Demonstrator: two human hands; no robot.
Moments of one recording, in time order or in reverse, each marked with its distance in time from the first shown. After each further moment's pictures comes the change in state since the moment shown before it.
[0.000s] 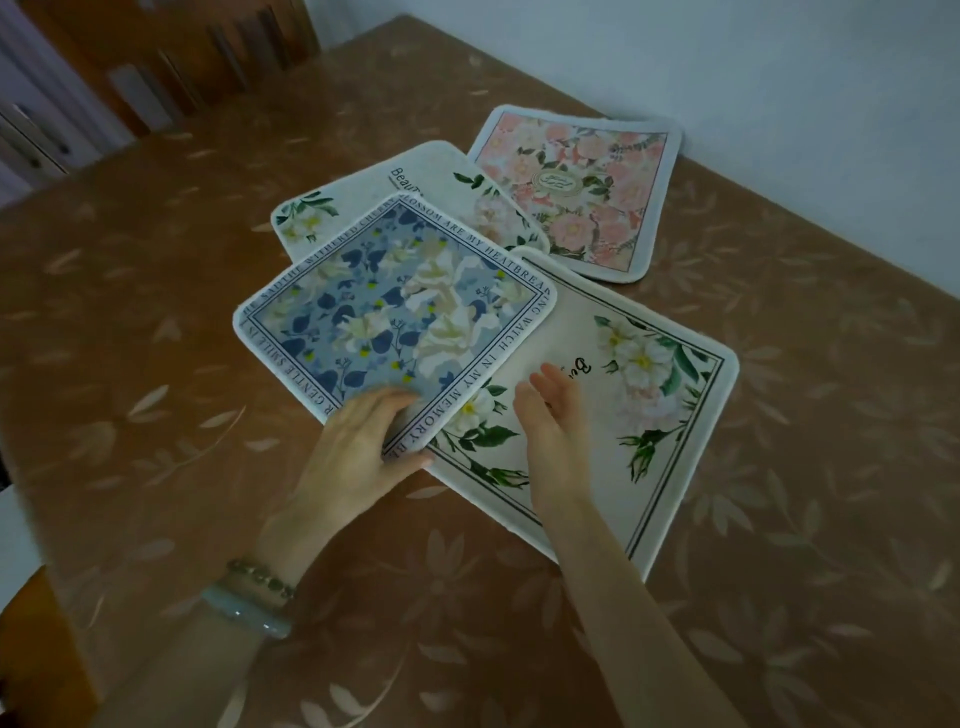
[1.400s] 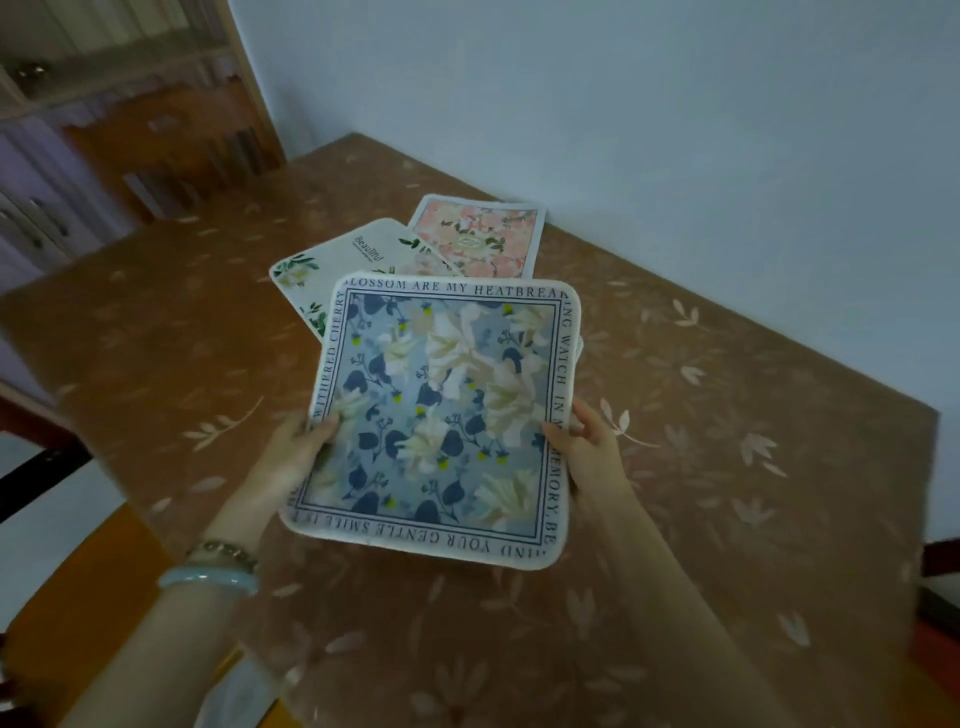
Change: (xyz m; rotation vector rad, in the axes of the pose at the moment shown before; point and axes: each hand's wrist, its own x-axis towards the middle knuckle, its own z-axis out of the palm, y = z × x) left_hand -0.117 0.077 -0.116 -0.758 -0.073 -0.531; right_hand -0.171 -0.099 -0.128 -0.023 -0.020 0.015
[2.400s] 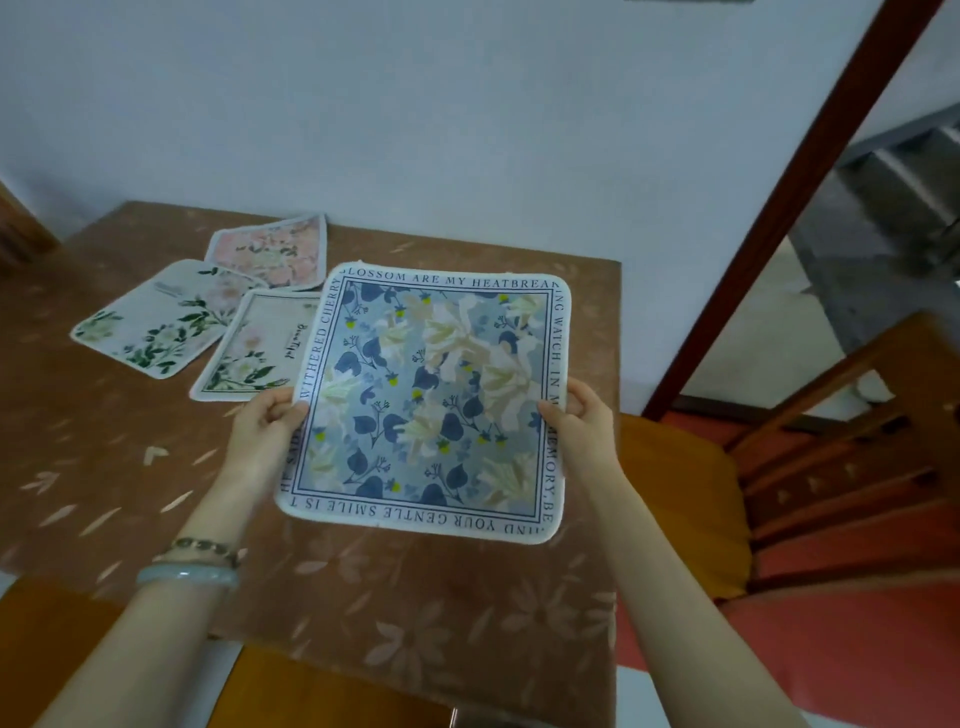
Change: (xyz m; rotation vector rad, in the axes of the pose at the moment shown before) left_hand -0.196 0.029 0.126 -0.053 -0.098 0.252; right_hand -0.278 0.010 -0.185 0.039 0.506 -0.174
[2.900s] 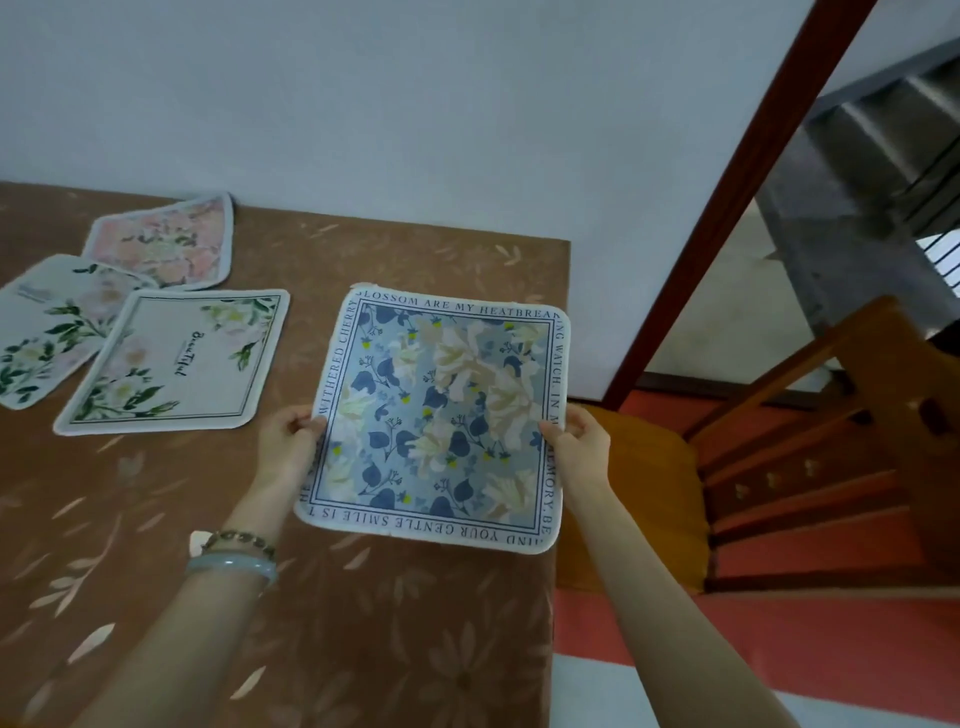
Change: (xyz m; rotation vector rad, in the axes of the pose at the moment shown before) left_hand 0.047 -0.011 0.176 0.083 -0.013 -0.116; right_hand 0.103 0.056 -0.093 -0.041 0.223 0.185
